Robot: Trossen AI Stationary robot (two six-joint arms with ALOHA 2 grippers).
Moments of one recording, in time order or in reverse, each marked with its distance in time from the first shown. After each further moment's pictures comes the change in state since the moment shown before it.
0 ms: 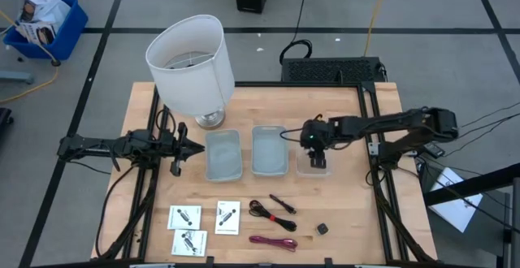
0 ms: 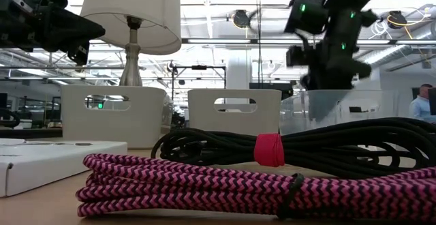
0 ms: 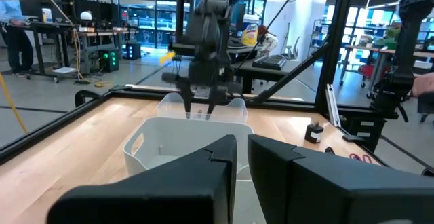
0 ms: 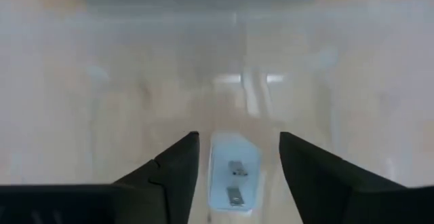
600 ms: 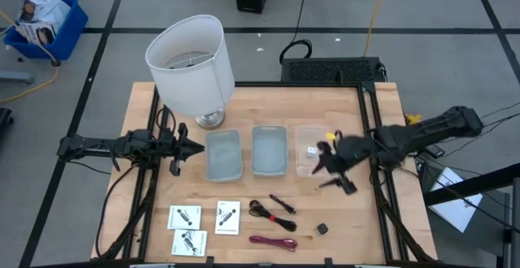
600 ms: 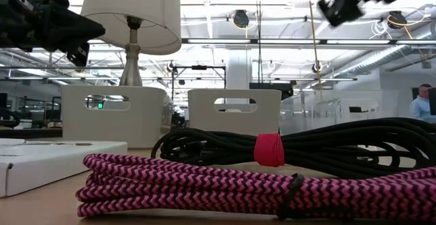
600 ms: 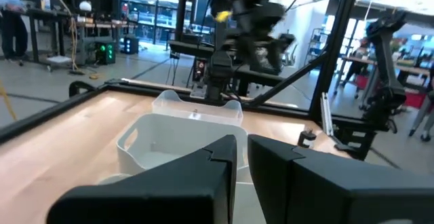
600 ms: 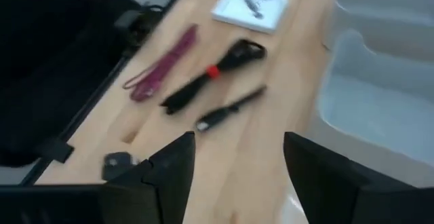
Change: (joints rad) left arm 0.000 0.000 0.000 0.004 0.000 -0.087; right arm 0.390 -0.404 0.001 0.077 -0.212 0.010
